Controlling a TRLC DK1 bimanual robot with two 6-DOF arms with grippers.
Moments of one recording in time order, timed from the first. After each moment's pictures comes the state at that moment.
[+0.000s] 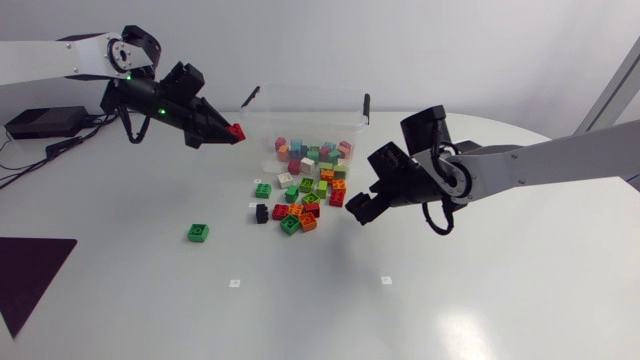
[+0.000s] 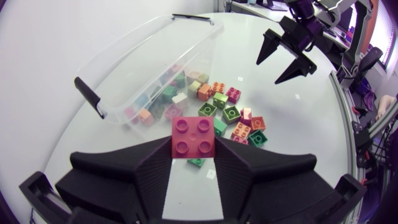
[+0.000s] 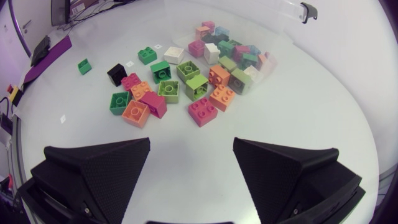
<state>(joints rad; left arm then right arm) -0.01 2.08 1.79 -0.83 0.75 1.03 0.38 1.80 0.98 -0.01 -0.23 -0.25</state>
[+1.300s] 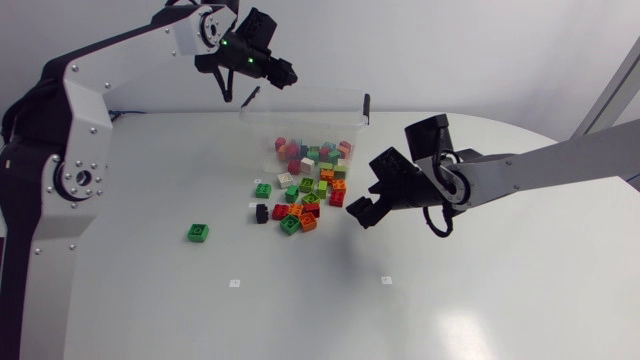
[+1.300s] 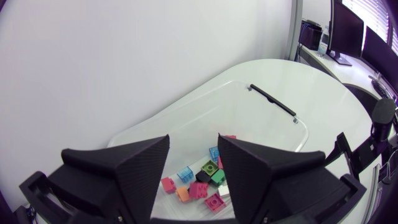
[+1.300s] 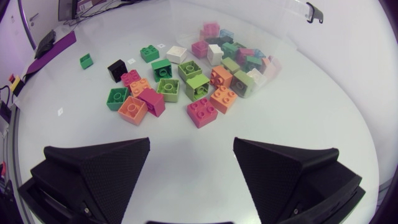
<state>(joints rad) -0.26 2.41 2.40 -0.57 0.35 0.36 0.34 1.84 0.95 0.08 -0.28 -0.32</state>
